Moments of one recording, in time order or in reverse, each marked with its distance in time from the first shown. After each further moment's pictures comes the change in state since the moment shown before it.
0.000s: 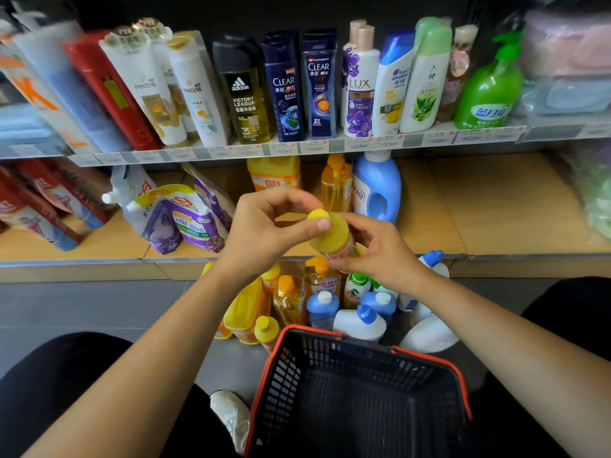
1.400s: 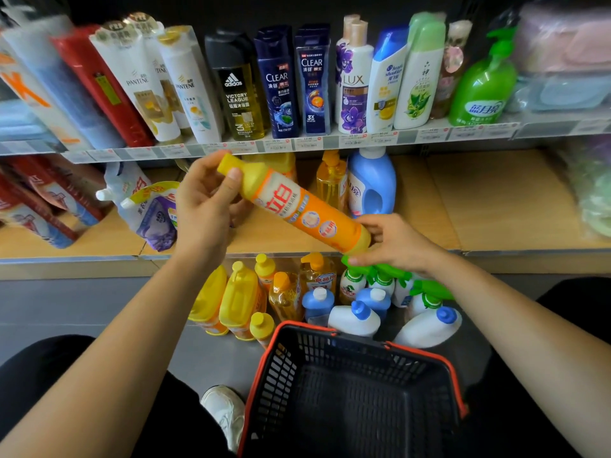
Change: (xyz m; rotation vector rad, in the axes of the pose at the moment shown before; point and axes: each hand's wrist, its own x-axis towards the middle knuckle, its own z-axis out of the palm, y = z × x) left_hand 0.008 -0.006 -0.036 -0.146 0.481 -0.133; right_hand 0.004 0.024 -0.043 -0.058 -0.154 0.267
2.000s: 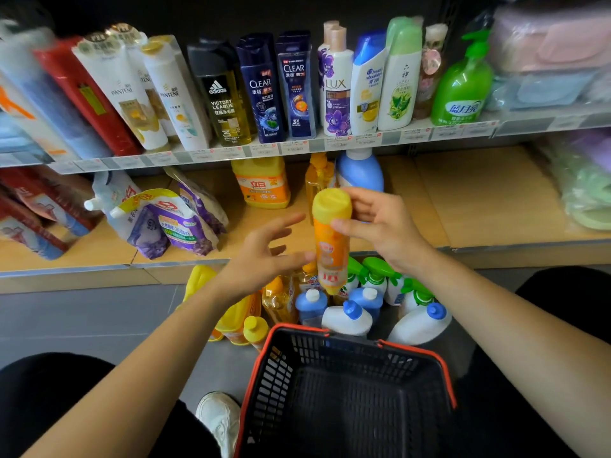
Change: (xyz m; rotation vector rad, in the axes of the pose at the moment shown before) left_hand -0.033 -0.042 0.027 0.479 -0.591 -0.207; right_hand -0.012 -0.043 0.012 0.355 0.230 -0.268
